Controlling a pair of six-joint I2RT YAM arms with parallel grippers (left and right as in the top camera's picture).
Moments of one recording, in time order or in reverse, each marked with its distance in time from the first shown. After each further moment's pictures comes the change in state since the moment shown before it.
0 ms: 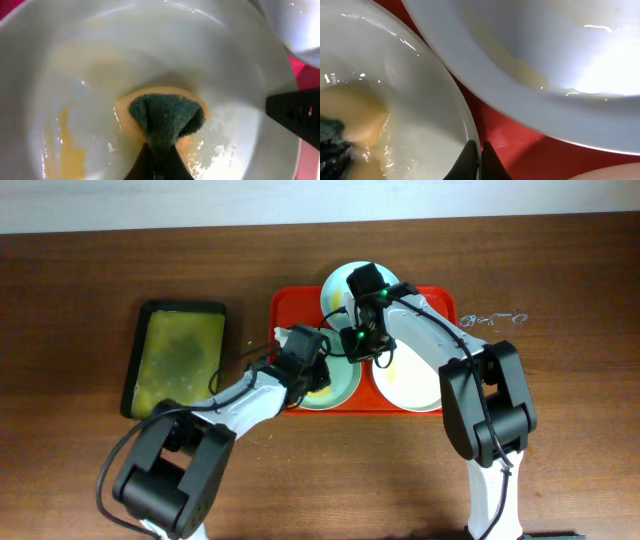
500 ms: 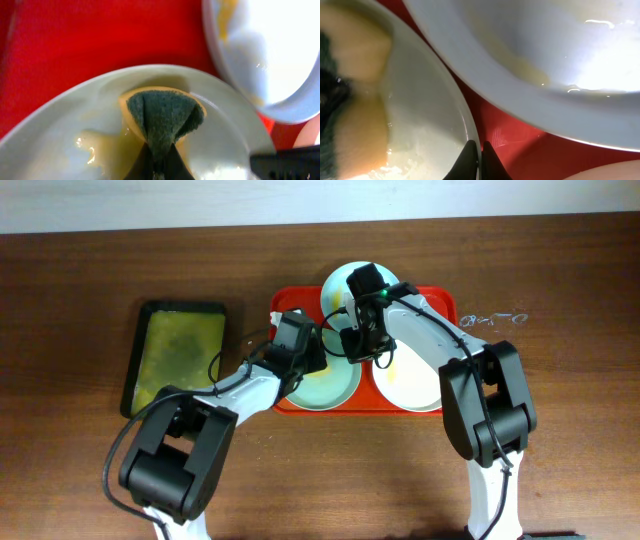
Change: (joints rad) left arm 0.059 0.061 0.014 0.189 0.032 0.076; right arm 0.000 0.000 0.000 -0.010 0.002 0.000
